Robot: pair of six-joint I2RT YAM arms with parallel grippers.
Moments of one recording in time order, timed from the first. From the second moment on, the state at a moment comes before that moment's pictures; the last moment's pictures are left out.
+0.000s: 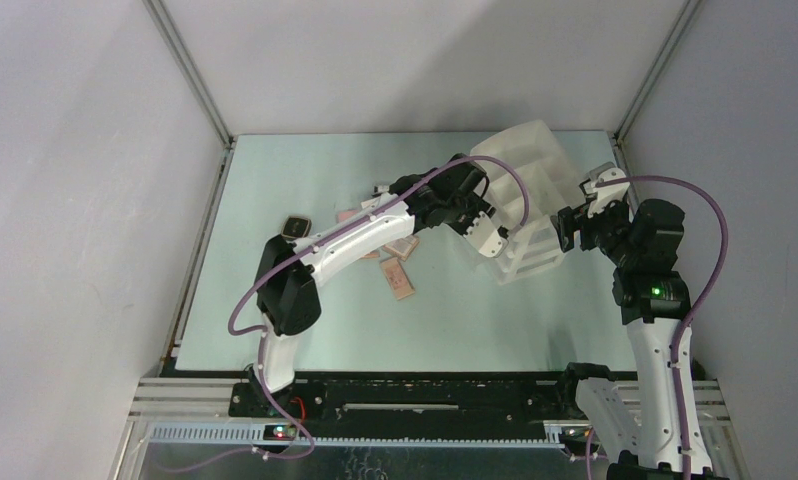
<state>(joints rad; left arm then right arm) -0.91 1.98 1.89 -0.74 -0.02 1.50 -0.10 0.78 0.93 -0.44 -0.43 -0.37</state>
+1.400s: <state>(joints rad) -0.45 1.56 1.18 -0.64 0.16 0.99 -0.11 0.80 0.93 -0.43 -0.42 -0.37</state>
